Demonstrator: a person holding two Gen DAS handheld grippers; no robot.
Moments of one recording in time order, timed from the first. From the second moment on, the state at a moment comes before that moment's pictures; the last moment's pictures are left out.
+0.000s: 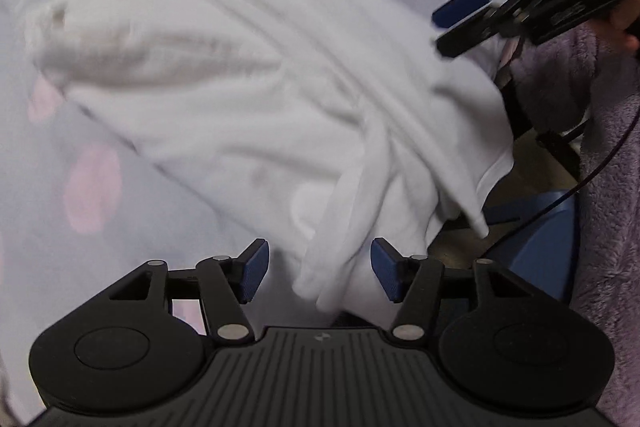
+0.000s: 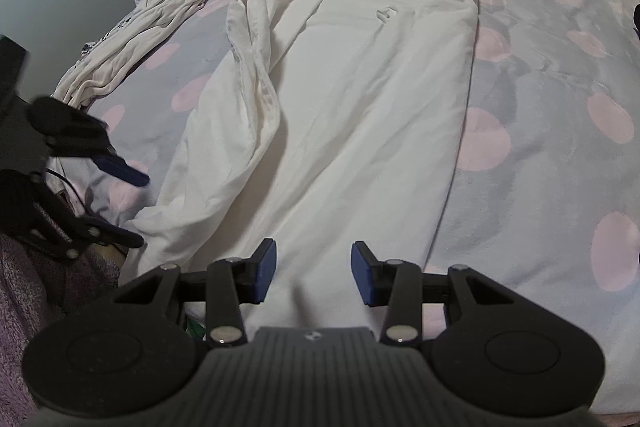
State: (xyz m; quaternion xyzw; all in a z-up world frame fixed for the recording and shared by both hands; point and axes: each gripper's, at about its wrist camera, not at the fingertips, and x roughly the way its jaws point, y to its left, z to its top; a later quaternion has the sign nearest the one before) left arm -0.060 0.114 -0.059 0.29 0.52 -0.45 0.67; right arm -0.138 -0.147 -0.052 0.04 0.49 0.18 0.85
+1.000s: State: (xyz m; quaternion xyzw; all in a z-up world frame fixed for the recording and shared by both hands) left arm -0.169 0.039 -0.051 0.21 0.57 -0.45 0.66; right arm -0.159 -0.135 -0.053 0.03 0.50 0.22 0.84
